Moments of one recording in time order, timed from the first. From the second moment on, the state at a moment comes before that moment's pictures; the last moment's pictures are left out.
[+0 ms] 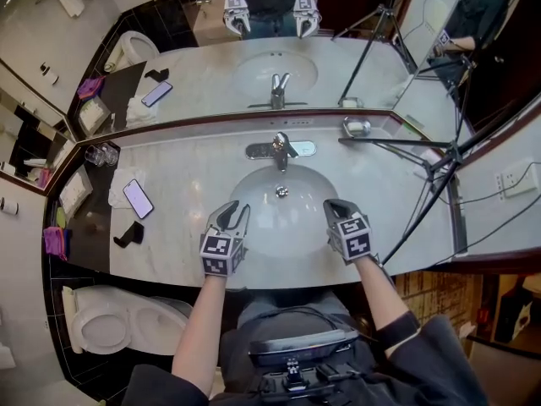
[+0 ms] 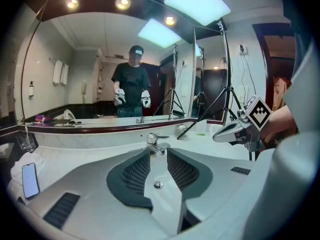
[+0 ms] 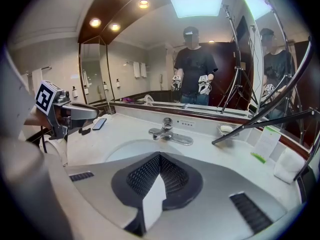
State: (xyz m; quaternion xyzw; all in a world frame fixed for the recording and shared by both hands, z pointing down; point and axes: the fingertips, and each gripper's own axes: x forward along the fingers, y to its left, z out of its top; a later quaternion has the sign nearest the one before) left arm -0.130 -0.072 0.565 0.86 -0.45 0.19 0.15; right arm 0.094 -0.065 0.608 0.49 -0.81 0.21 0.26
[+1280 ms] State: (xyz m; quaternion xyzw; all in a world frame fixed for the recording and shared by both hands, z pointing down) left arm -0.003 -0.207 0.629 0.85 -0.31 0.39 -0.18; right arm 0.090 -0.083 0.674 0.48 -0.79 0.26 0.26
